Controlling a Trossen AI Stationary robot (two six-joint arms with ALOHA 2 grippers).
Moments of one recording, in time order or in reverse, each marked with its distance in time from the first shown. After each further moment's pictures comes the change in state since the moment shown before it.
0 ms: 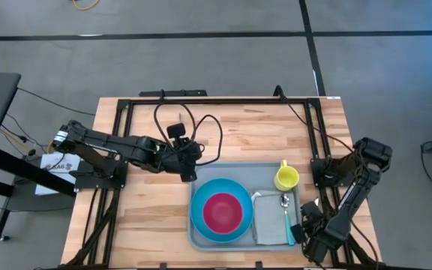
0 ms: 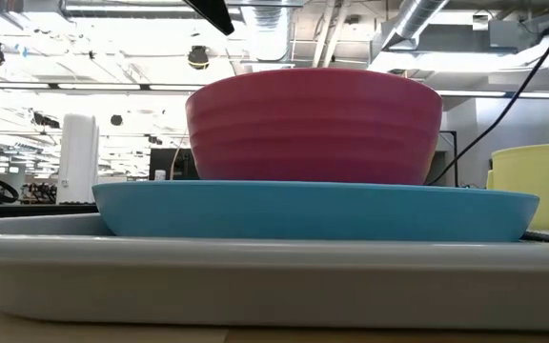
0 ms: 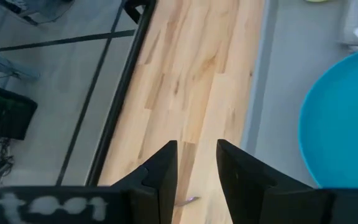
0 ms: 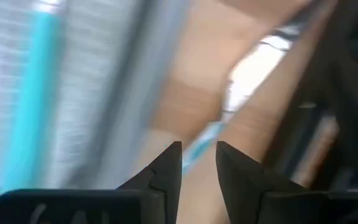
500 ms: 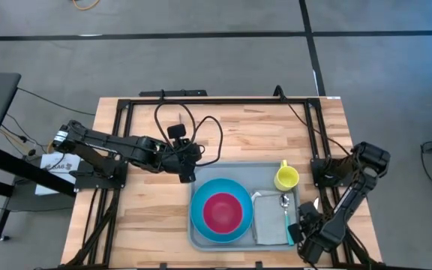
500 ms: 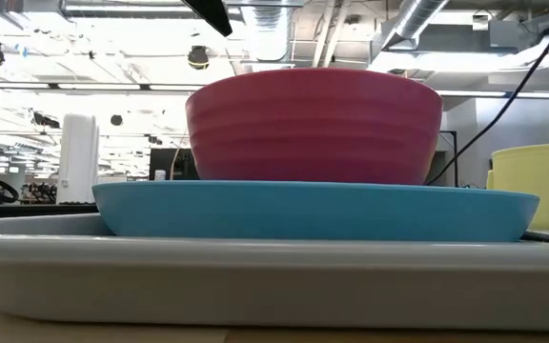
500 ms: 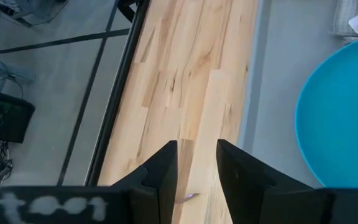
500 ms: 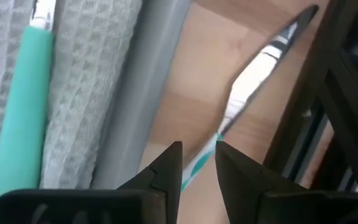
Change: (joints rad) left arm 0.000 0.000 0.000 -0.012 0.019 0.020; right arm -0.002 0.062 0.035 -0.041 -0.028 -0.001
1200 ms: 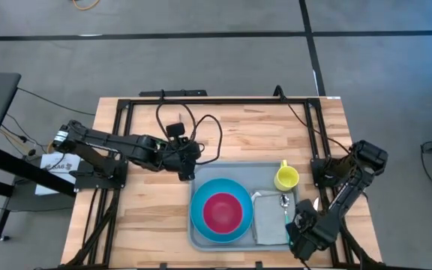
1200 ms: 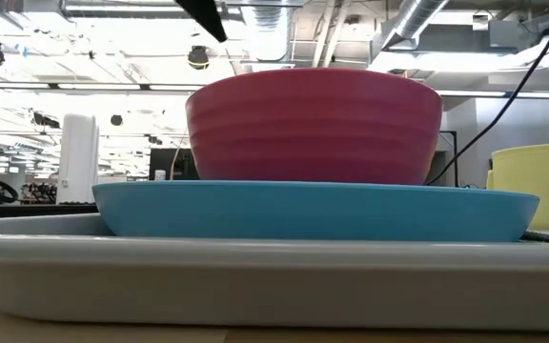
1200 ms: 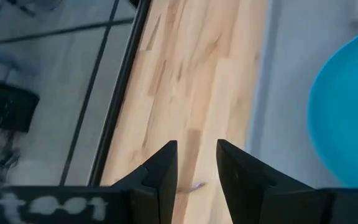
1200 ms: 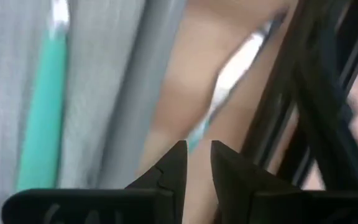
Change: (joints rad) left arm 0.025 0.000 0.000 -0.044 -0.003 -0.015; right arm -0.101 -0.003 0.088 -0.121 -0.074 -0.107
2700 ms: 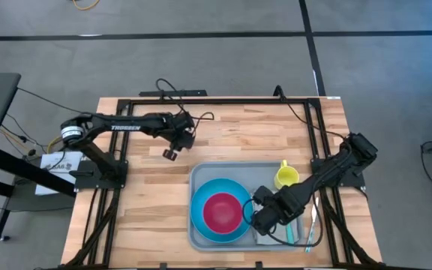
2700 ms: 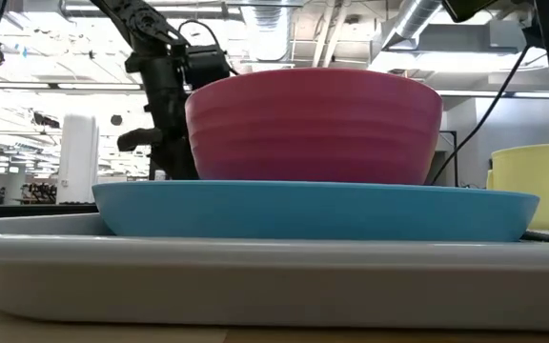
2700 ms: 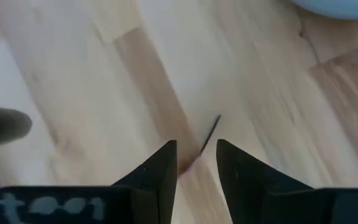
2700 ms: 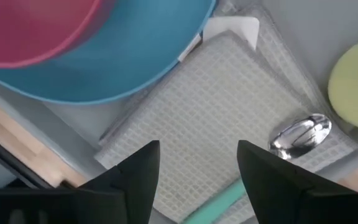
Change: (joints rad) left arm 0.597 0.062 -0.538 0.449 0.661 0.994; right arm -0.386 -0.002 0.245 0.078 0.246 -0.815
